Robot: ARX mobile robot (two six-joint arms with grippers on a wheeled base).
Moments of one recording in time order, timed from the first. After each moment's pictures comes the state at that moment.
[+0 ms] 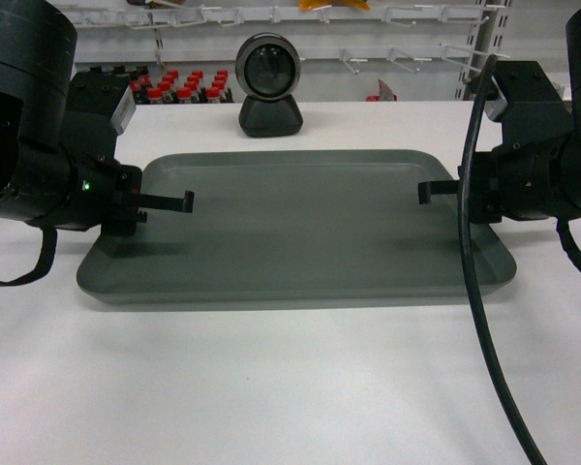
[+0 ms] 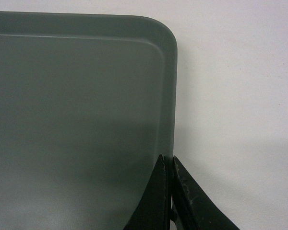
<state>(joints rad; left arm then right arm) -0.19 1.91 1.03 0.22 -0.23 0.01 0.18 1.99 1.10 0.33 -0.02 0.05</state>
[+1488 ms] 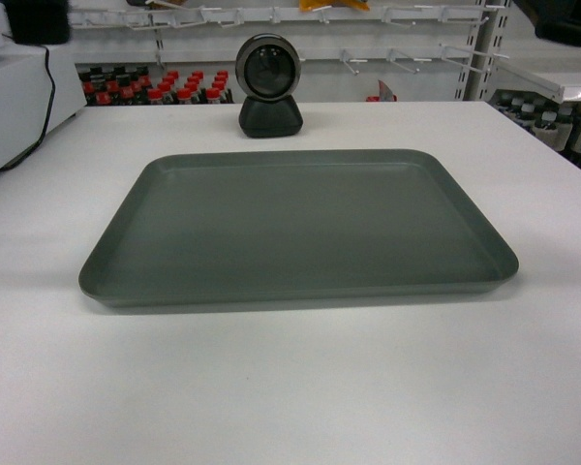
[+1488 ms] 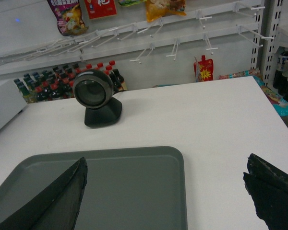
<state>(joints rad) -0.18 1.37 0.82 0.36 -0.22 0.01 0.20 1.47 0.74 0.66 -0.02 0.21</state>
